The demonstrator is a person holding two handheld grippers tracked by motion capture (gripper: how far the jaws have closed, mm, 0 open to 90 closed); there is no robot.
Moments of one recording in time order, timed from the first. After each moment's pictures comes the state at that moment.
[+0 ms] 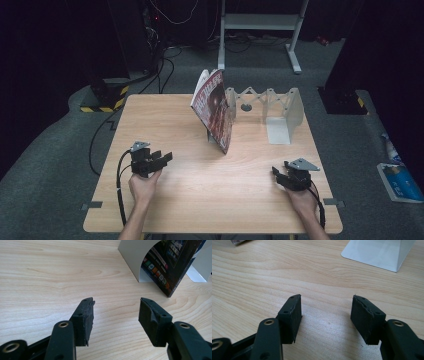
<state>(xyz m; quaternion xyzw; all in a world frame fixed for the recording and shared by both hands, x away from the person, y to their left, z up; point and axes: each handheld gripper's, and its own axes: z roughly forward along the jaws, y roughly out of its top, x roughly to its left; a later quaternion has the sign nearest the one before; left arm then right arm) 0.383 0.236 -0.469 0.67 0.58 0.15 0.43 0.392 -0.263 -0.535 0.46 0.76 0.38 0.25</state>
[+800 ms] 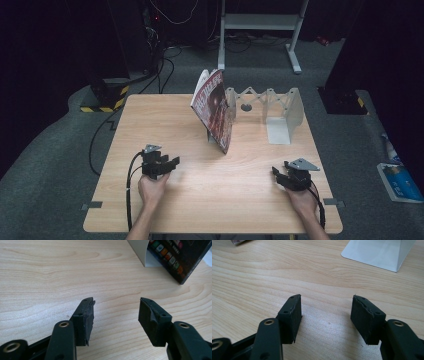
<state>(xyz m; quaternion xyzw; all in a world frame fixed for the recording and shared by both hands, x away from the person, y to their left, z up) 0.394 0.216 -0.497 0.70 0.58 0.15 0.39 0.392 -0.263 -0.535 0.46 0.76 0.38 0.25</state>
